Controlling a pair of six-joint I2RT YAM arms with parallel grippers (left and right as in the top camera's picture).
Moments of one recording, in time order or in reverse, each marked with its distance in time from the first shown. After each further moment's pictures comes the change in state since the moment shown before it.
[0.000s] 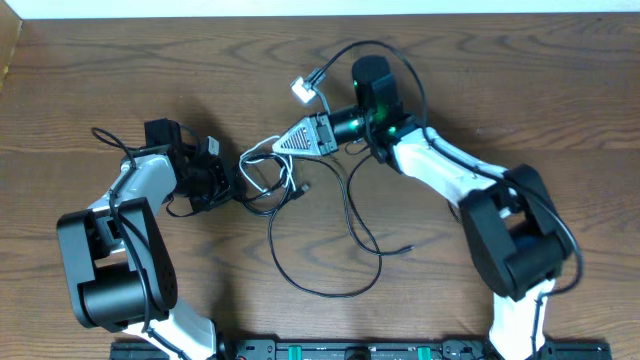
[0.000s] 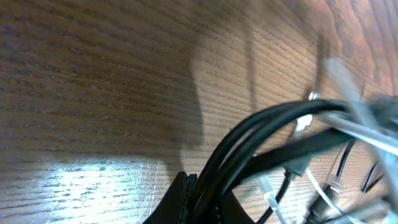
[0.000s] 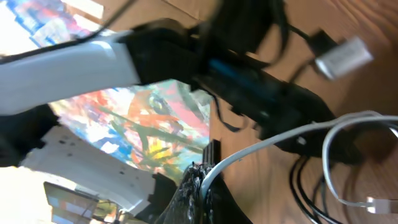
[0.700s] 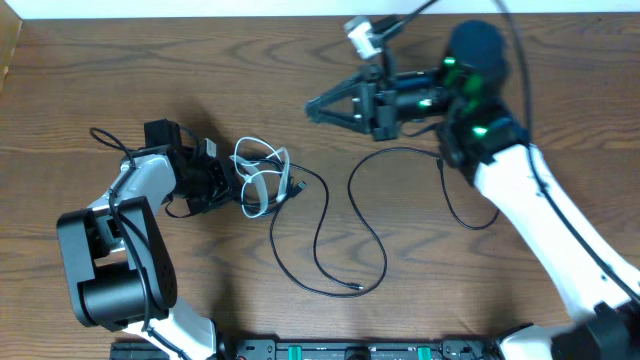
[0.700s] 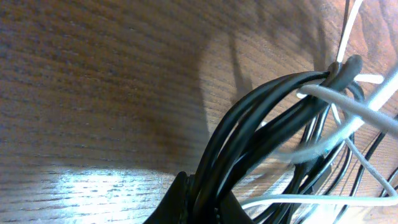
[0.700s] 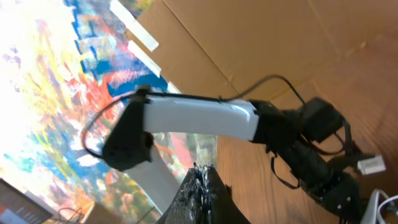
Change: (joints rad) left arm 0.003 0.004 0.000 -0.004 -0.044 -0.004; right arm -0.111 -0.489 -0.005 -0.088 0.036 0.027
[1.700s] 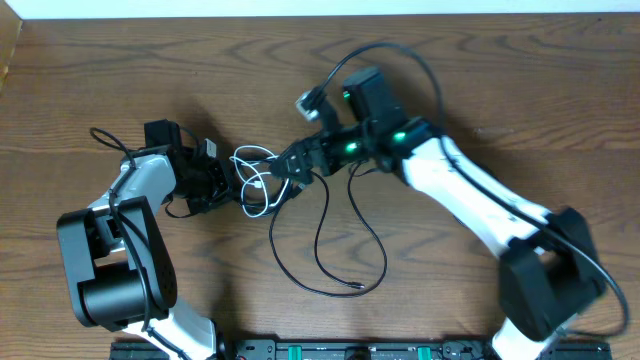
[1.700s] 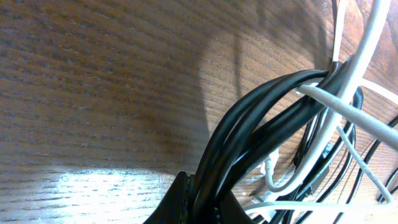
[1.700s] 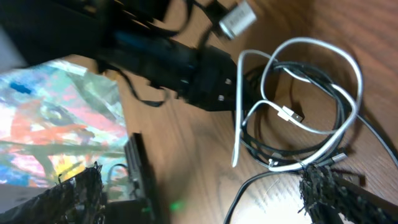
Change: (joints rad) left arm 0.000 0.000 0.000 0.000 0.000 0.000; right arm 0.195 0.323 0.010 -0.575 0.458 -0.445
